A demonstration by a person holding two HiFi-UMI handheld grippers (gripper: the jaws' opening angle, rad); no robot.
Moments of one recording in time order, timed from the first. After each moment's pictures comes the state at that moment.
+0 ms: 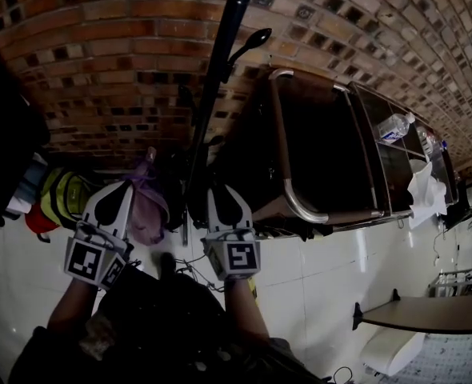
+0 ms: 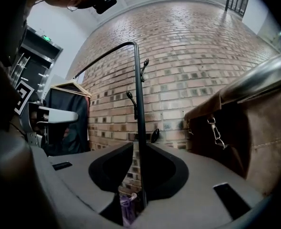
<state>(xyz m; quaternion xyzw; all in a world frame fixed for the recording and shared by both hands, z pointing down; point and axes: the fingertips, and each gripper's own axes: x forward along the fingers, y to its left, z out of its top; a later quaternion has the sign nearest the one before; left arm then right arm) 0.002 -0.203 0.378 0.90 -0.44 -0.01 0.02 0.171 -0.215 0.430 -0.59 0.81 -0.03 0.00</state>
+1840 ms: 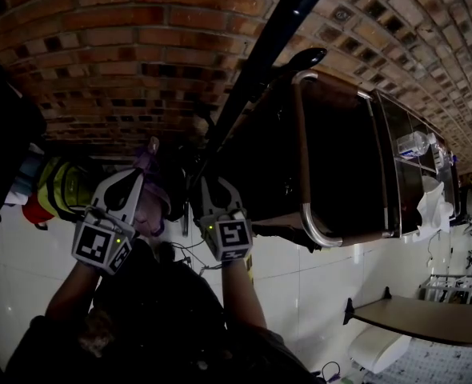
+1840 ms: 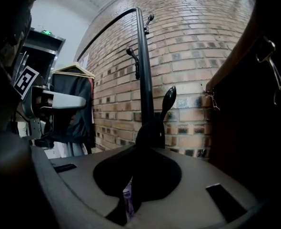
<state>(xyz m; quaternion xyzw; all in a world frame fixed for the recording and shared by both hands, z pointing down) 0.001 -0.288 0.429 0.90 -0.43 0.03 0.05 0.132 -0.310 0.504 -0.53 0.84 -0.07 -0.06</state>
